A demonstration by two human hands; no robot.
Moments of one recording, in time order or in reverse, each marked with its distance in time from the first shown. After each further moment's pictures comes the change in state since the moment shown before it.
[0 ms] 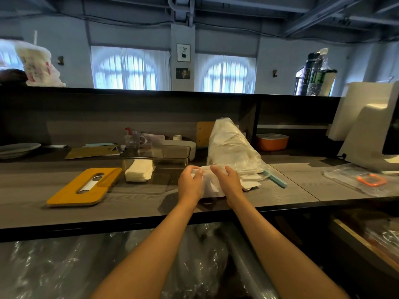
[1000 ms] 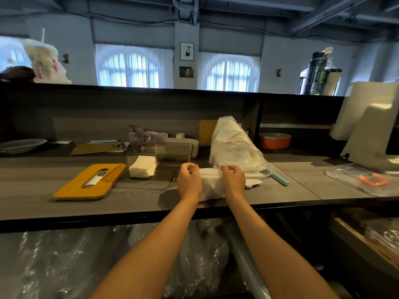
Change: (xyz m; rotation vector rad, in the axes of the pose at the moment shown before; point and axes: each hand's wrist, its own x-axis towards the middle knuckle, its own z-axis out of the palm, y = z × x) left_hand -0.005 0.003 -0.002 -0.116 0.098 -0.110; right_hand -0.002 0.001 0.004 0.089 0.187 0.064
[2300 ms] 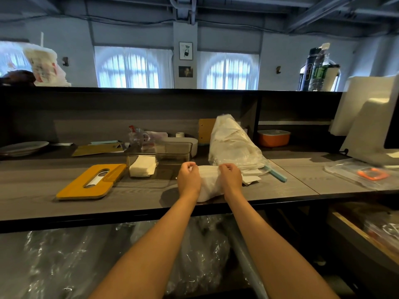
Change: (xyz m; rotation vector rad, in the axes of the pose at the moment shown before) left_hand 0.000 -0.002 0.001 0.002 0.001 -0.011; right_hand -0.001 0.003 0.003 0.017 -0.033 0.004
